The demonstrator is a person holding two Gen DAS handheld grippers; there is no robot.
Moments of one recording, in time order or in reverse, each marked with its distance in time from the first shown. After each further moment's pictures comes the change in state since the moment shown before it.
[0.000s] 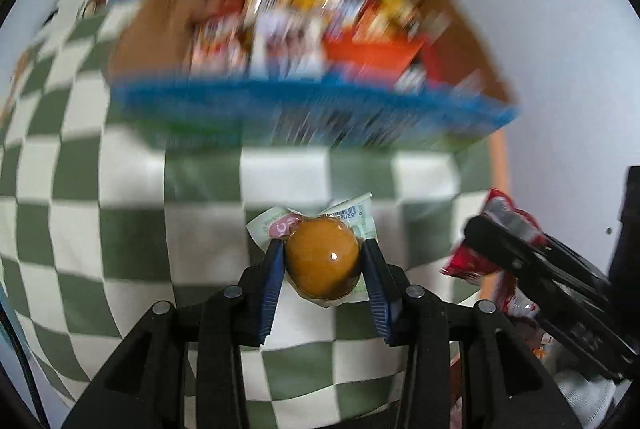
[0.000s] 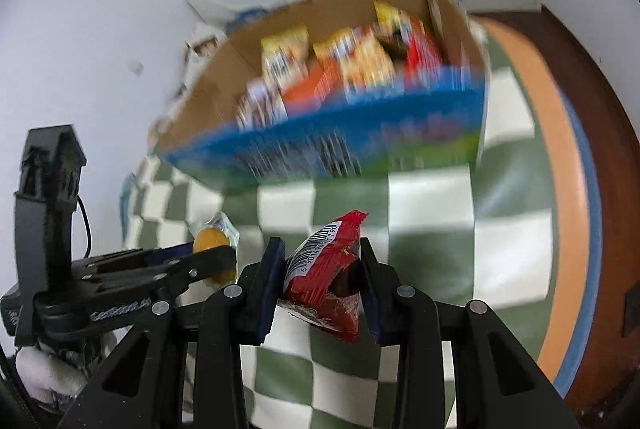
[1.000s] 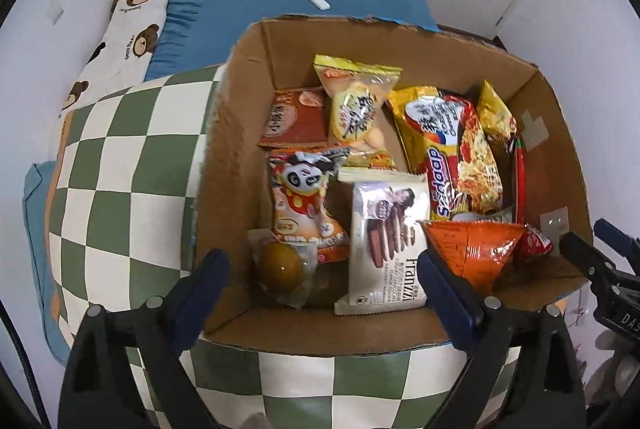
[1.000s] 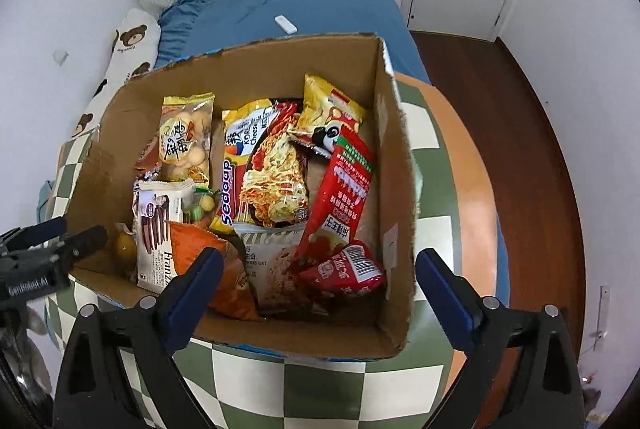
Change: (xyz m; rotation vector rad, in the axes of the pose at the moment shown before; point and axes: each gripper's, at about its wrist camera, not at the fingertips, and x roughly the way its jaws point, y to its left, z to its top) left arm 0.034 0.029 0.127 -0.051 -0.024 0.269; right arm 0.042 -0.029 0.136 -0.068 0.079 -0.346
